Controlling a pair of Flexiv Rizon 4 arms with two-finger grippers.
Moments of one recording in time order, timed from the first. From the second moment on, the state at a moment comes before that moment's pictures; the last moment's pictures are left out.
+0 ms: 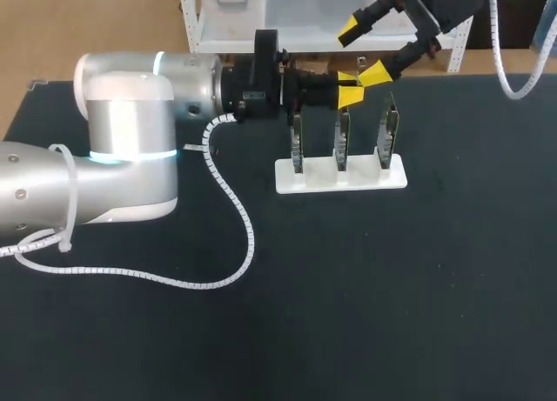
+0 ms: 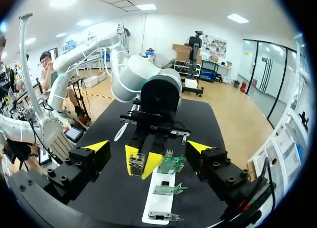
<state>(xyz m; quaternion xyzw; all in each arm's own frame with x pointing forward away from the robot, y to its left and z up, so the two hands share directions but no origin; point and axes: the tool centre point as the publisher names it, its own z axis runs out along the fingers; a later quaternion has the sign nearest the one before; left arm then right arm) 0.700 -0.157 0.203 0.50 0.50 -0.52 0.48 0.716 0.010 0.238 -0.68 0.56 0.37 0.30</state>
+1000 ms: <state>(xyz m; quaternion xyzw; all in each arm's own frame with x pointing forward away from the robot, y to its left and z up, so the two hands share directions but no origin) 0.700 -0.157 0.203 0.50 0.50 -0.52 0.48 0.722 0.004 0.228 -0.65 0.58 0.39 0.29</state>
